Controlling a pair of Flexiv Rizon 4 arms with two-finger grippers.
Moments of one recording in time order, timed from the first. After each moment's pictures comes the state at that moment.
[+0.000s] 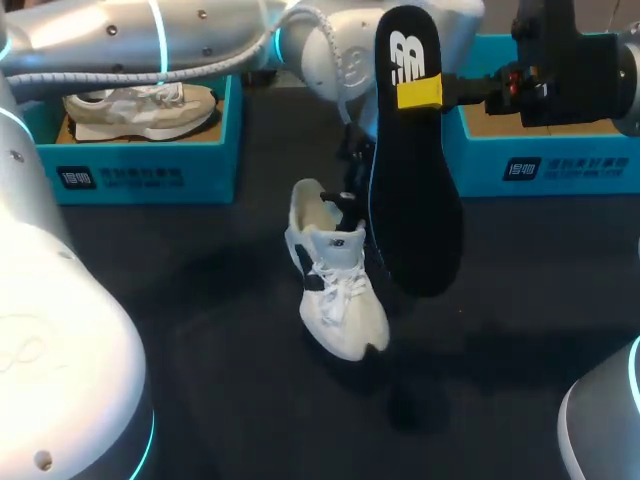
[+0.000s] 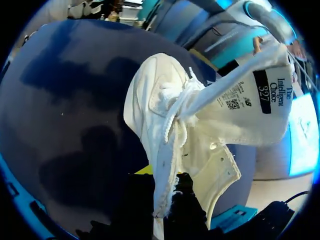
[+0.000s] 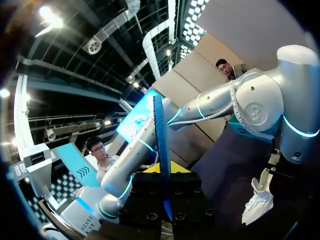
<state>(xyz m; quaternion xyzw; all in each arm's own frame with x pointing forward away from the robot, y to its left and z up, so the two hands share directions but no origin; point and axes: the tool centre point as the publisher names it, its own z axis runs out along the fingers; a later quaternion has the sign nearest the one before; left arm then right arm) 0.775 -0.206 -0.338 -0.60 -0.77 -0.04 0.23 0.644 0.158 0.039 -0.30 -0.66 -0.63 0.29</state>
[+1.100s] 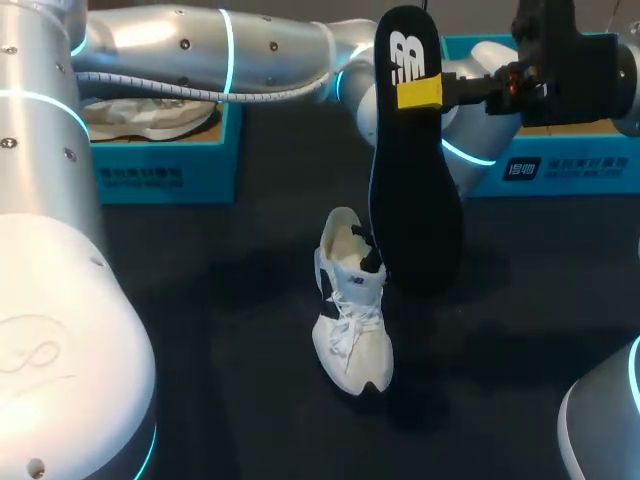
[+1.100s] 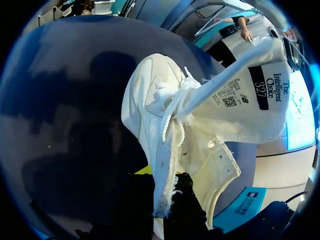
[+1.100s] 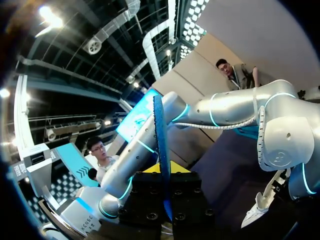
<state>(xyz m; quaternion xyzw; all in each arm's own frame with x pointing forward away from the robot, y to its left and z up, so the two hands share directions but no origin) 0.747 -0.237 -0.385 -0.66 -0.71 -0.09 0.23 0.644 0.158 0.039 -0.30 -0.66 -0.63 0.29</state>
